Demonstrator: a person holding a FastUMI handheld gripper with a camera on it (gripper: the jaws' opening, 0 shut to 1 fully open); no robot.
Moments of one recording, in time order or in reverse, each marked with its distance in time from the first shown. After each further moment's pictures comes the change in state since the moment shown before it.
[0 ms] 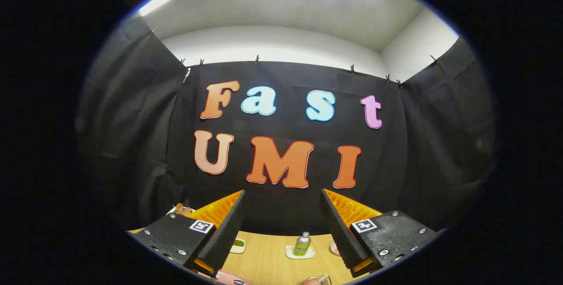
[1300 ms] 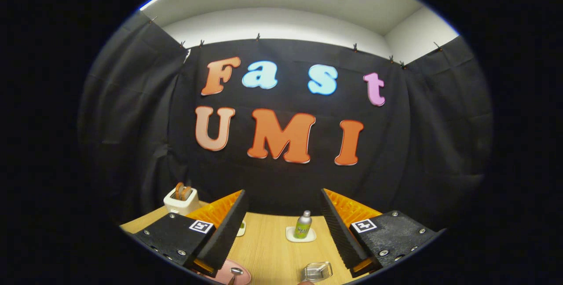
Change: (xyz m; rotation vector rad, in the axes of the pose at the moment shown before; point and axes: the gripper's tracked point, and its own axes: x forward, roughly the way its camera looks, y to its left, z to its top) arm -0.014 0.016 -0.100 0.004 0.258 0.075
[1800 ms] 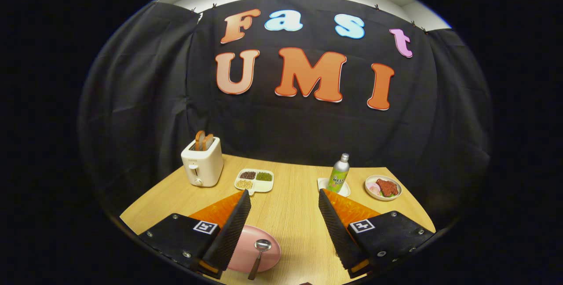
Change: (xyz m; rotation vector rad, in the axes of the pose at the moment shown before) arm 0.002 0.079 -0.141 -0.011 0.319 0.106
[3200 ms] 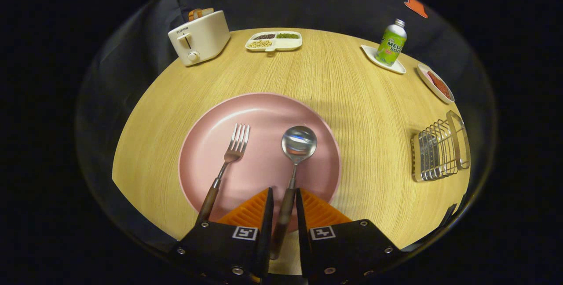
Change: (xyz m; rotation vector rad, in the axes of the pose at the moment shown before) arm 0.016 0.066 -0.236 0.043 0.768 0.127
